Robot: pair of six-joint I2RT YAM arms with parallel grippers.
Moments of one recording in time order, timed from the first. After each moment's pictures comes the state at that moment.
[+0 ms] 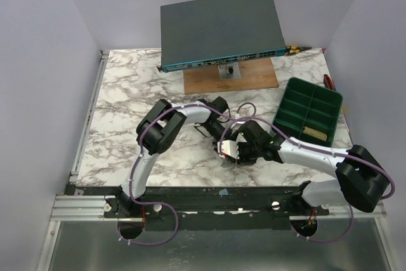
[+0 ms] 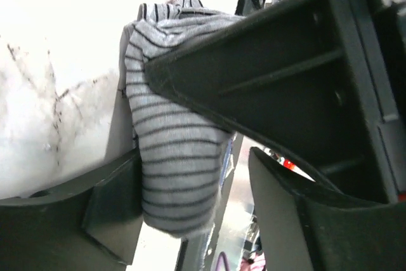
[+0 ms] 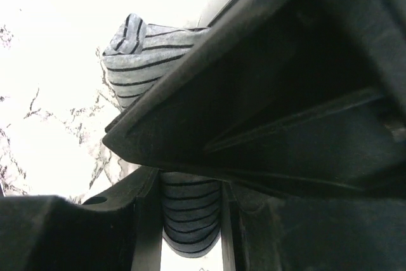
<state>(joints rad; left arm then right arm) -0.73 2.25 1.49 -0.73 1.14 0.07 0.78 1.33 0.62 -0.33 -0.22 -0.83</state>
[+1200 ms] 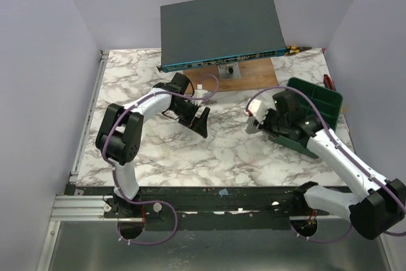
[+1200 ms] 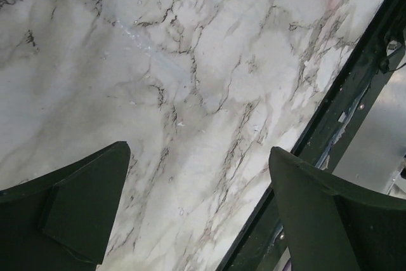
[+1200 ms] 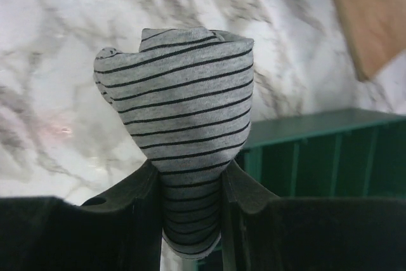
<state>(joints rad) -0.43 1.88 1.31 -0.72 0.74 0.16 0.49 1.10 0.87 -0.65 -0.10 -0.72</state>
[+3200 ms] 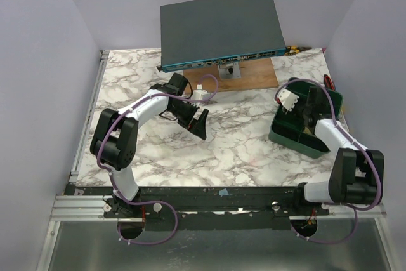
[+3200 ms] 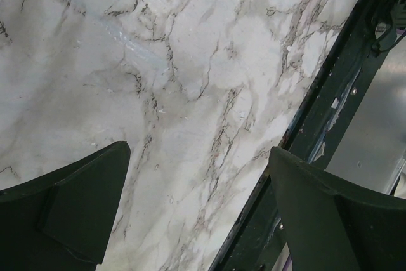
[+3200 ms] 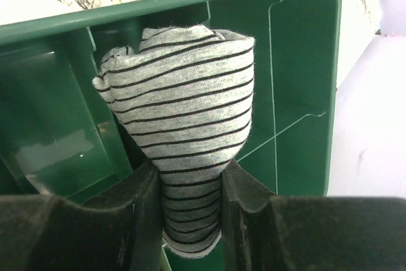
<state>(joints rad) -0.43 1.79 1.27 -0.75 0.76 0.22 -0.09 1.36 0.74 -0.11 -0.13 -1.13</state>
